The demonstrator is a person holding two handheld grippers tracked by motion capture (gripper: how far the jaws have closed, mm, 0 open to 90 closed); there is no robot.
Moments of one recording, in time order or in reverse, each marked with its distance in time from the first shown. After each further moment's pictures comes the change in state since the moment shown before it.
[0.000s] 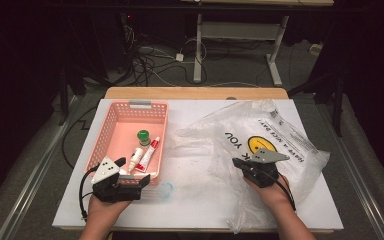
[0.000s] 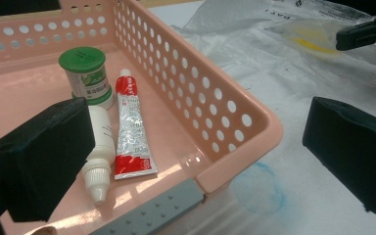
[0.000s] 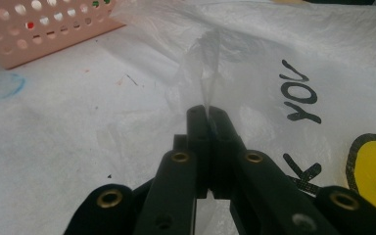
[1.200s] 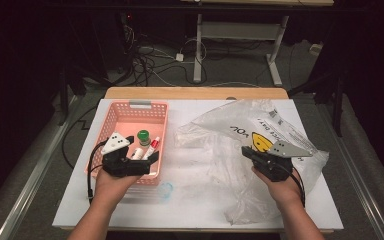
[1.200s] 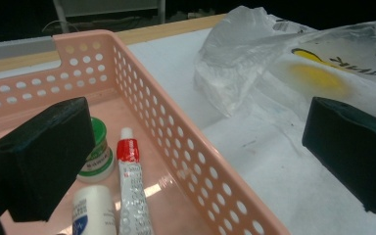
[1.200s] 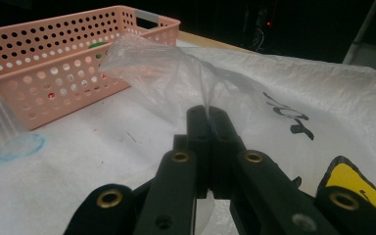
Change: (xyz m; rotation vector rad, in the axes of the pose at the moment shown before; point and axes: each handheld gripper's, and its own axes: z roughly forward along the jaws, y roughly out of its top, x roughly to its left) left arm 0.007 0.062 0.031 -0.007 -0.004 0.000; right arm -0.013 0.022 -0.035 -0.177 -0.003 0.036
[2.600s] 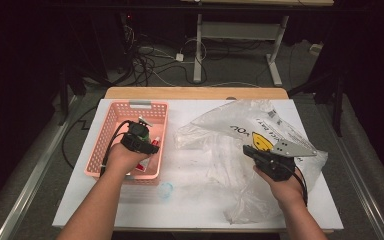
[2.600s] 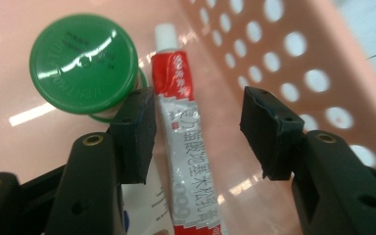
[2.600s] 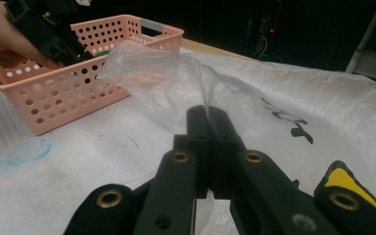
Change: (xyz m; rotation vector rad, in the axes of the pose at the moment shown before) left arm 0.045 0.019 0.094 0.668 0.073 -0.051; right arm -0.002 0.004 -0.005 -0.024 0.018 -0.009
